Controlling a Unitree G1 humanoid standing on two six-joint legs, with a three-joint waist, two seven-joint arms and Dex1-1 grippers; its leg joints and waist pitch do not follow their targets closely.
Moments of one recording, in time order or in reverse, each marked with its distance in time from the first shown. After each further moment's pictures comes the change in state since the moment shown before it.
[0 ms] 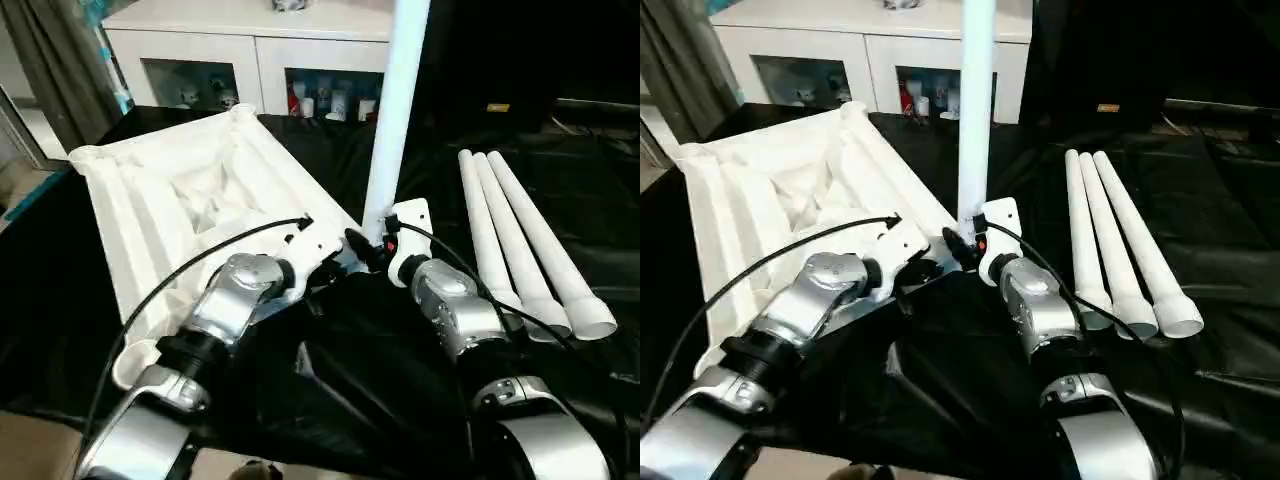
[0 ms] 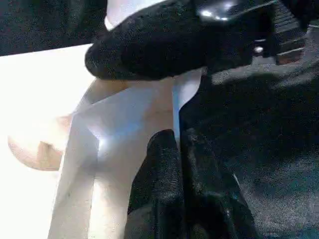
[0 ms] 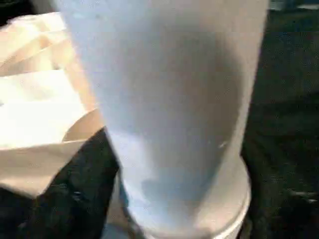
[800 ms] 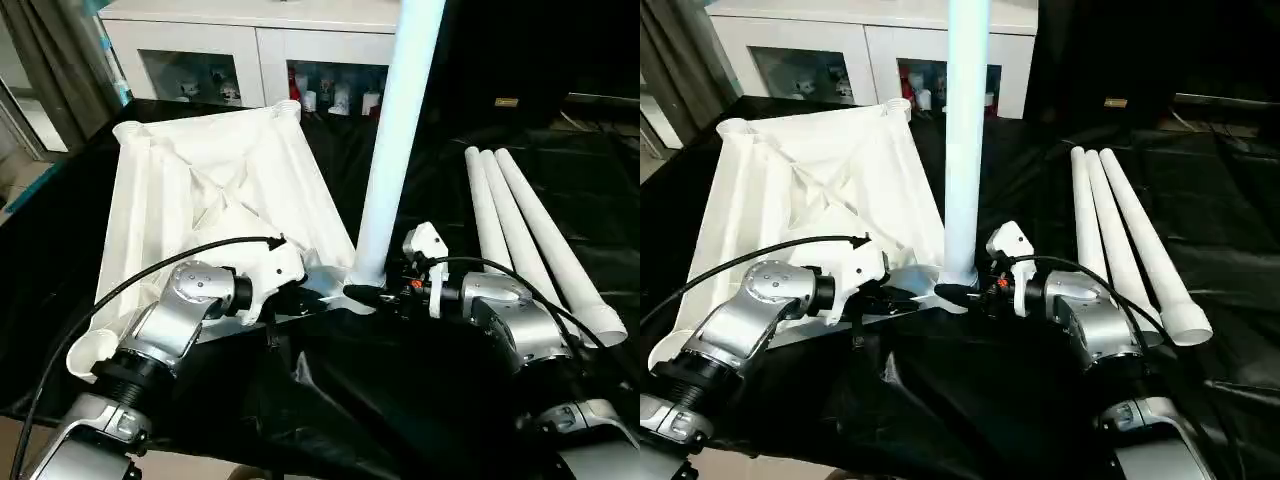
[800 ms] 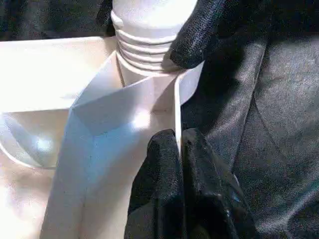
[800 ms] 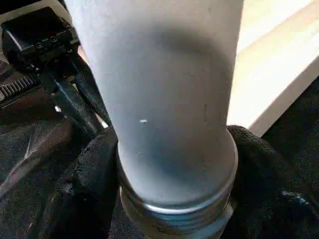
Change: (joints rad) left arm 0.120 0.184 -0.009 -0.170 -0.093 -0.072 -0.324; right arm 0.116 -0.222 0.114 -0.216 0.066 0.077 0.557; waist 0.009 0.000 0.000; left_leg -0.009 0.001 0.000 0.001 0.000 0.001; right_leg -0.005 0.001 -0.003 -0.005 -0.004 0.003
